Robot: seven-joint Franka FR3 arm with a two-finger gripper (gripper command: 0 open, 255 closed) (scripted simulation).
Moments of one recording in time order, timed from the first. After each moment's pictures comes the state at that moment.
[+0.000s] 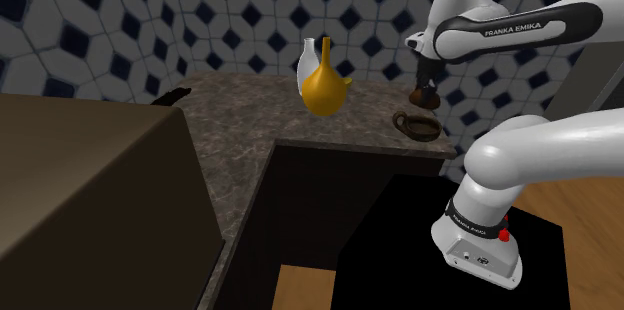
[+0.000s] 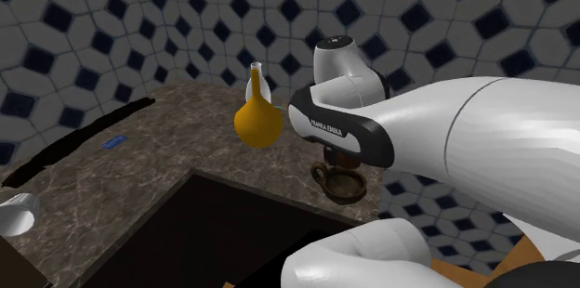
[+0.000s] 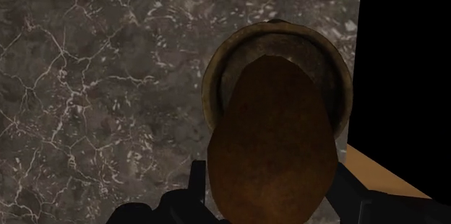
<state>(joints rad) -0.31 -0.92 -0.28 -2.81 -0.45 2.06 -0.84</state>
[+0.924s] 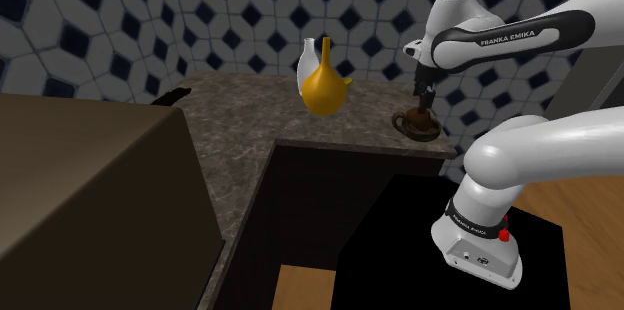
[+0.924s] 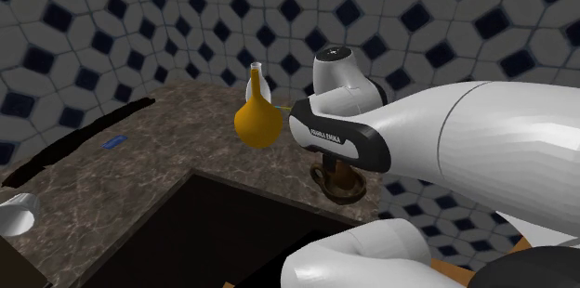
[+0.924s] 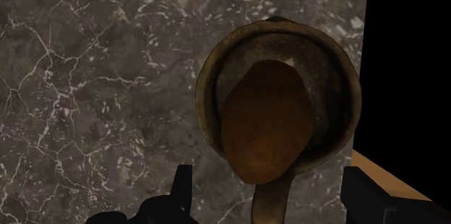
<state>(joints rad) -0.32 -0.90 -0.30 -2.86 -0.47 2.12 -0.83</state>
